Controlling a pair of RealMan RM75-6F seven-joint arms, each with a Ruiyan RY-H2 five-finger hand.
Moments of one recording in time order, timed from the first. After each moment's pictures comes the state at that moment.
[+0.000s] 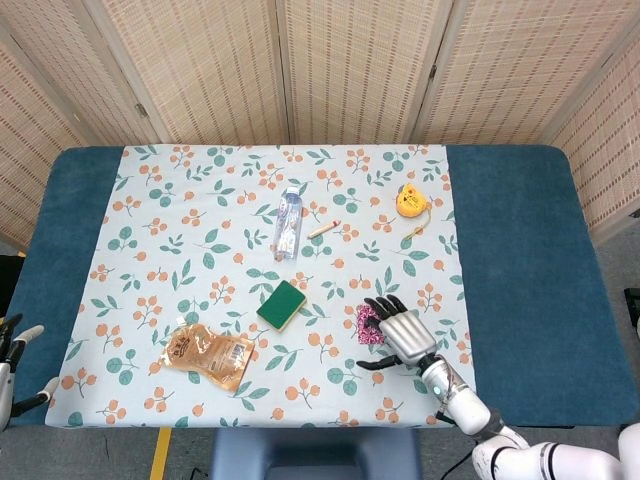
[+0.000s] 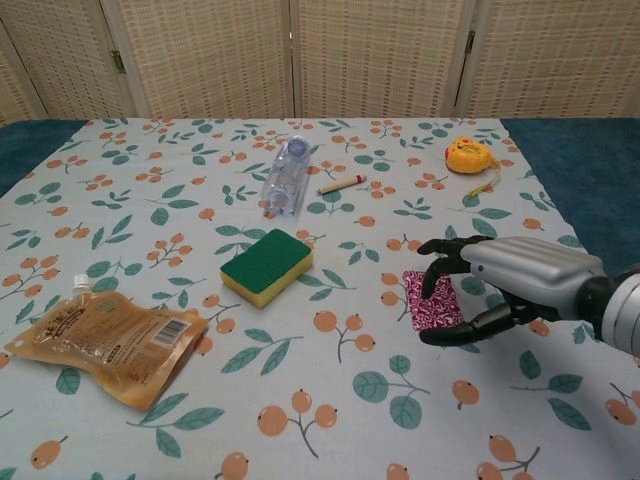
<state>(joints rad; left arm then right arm) 0.01 -1.18 -0.03 -1.51 1.47 1.58 -0.02 0.54 -1.59 0.08 -1.50 -1.27 0.89 -0.36</state>
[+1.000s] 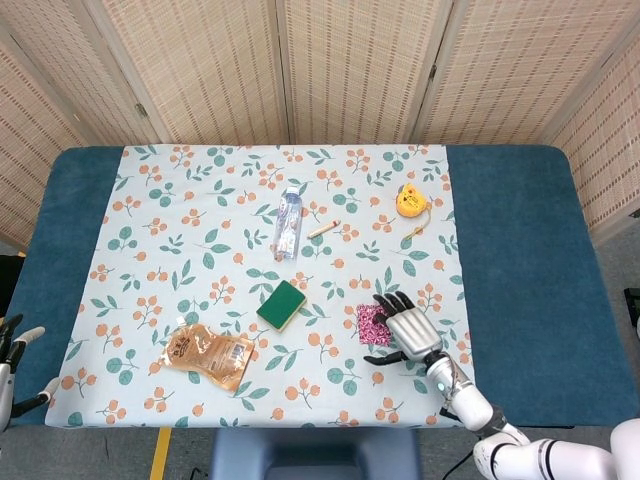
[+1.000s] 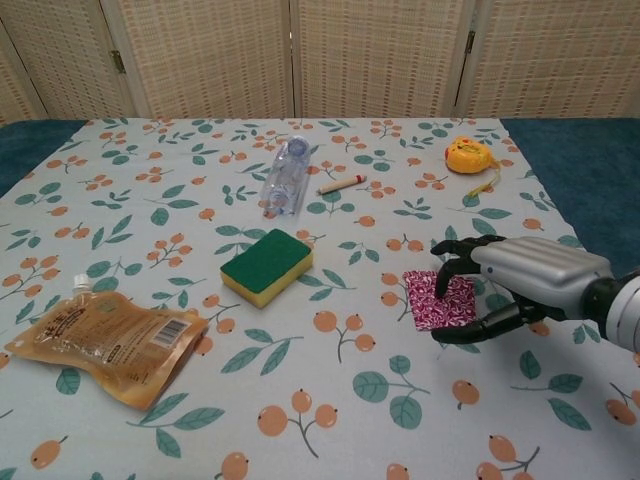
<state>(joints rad) 0.02 -1.19 -0.04 -1.49 1.48 1.58 -0.03 0.55 -1.59 0.04 -1.44 -1.25 0.93 -0.37</state>
